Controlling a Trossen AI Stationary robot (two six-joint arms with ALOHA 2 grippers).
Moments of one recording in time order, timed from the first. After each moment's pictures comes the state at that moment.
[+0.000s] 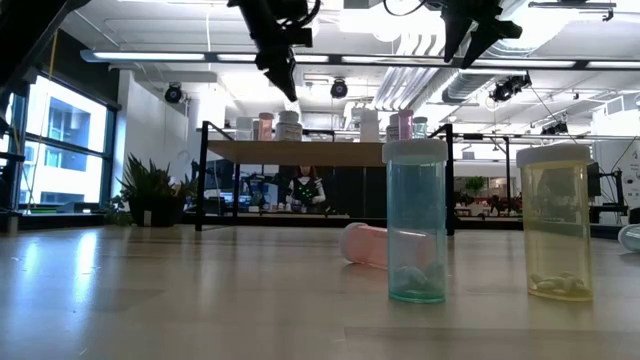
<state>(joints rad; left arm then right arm) 0.72 1.92 2.10 -1.16 -0.08 0.67 -0.61 1.36 1.71 -1.37 0.15 0.50</state>
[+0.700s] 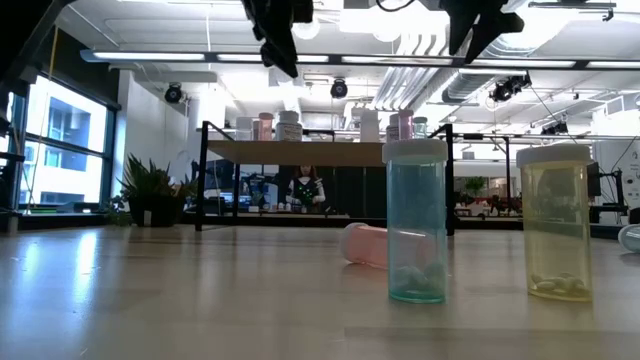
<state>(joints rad) 0.61 1.88 2.16 -1.41 0.29 0.34 -0.47 1.36 1.71 -1.46 0.12 0.52</state>
